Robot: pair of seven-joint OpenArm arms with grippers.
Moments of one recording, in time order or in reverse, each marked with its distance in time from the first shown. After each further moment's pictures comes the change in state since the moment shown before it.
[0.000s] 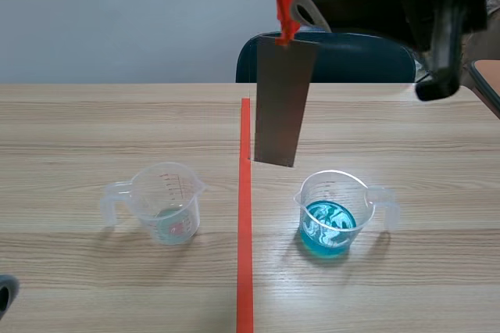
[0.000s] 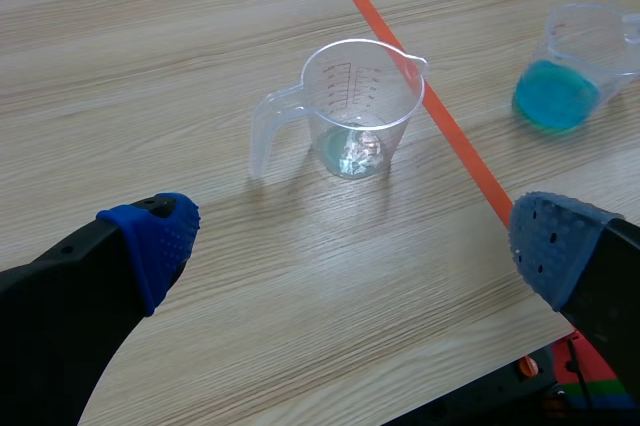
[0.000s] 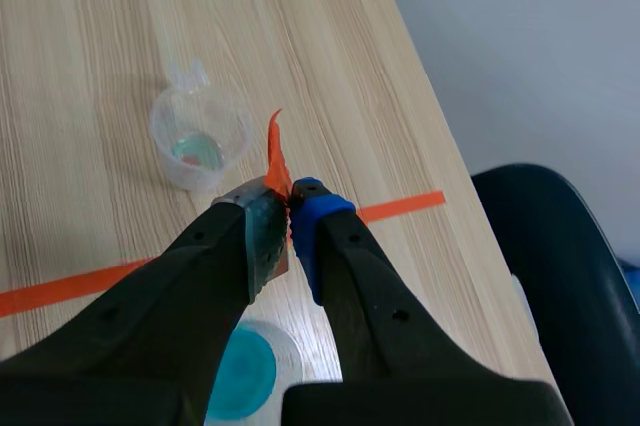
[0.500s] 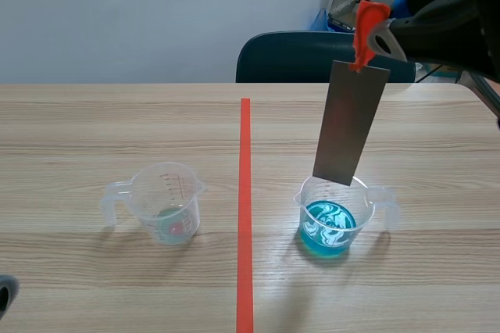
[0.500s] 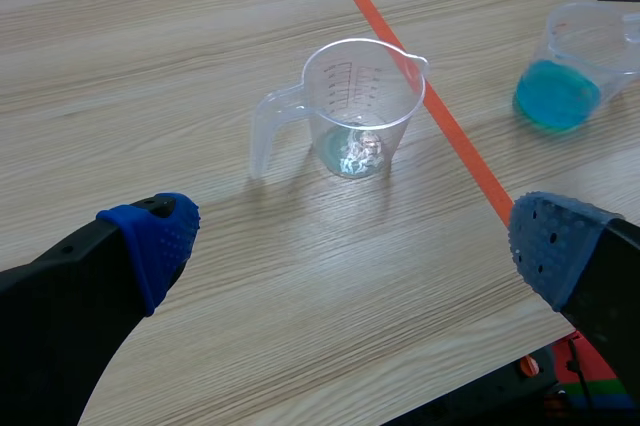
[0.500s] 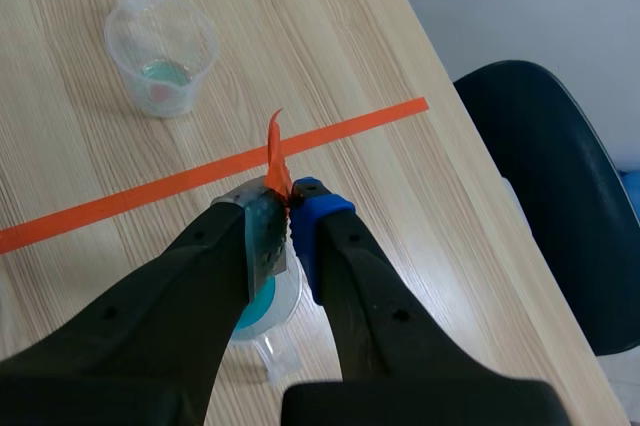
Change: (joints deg) left arm 0.0 0.0 0.0 0.0 0.0 0.0 0.0; right arm -19.4 1.1 19.8 0.0 -0.5 3.9 0.0
